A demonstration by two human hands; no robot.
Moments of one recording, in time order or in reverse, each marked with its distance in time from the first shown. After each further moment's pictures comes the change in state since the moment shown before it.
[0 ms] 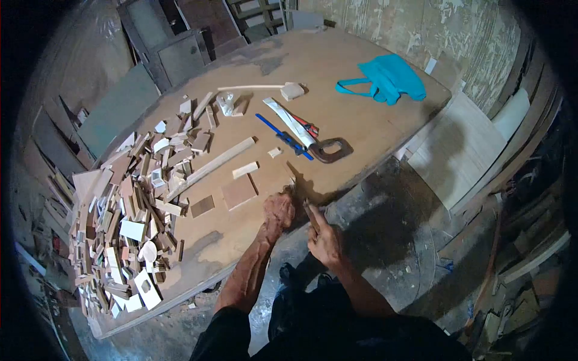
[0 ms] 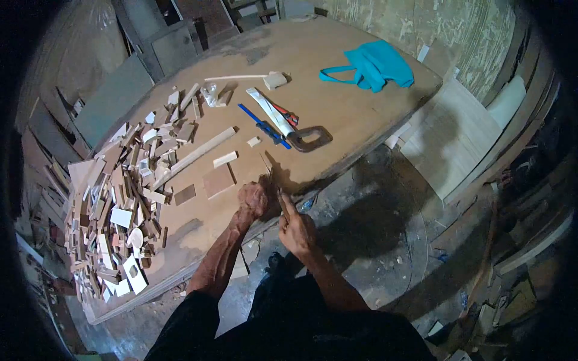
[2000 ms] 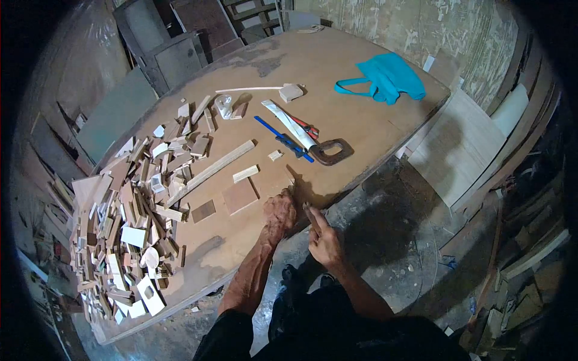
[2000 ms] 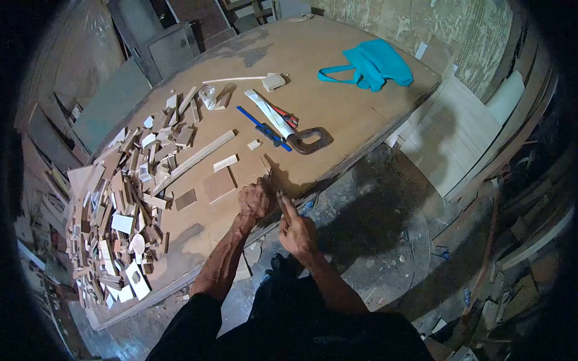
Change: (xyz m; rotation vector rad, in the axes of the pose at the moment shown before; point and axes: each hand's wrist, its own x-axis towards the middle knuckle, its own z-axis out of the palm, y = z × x) left_hand 0.004 0.003 -0.007 -0.005 0.037 -0.053; right_hand 0.002 -0.012 -0.001 0.082 0.062 -0.070
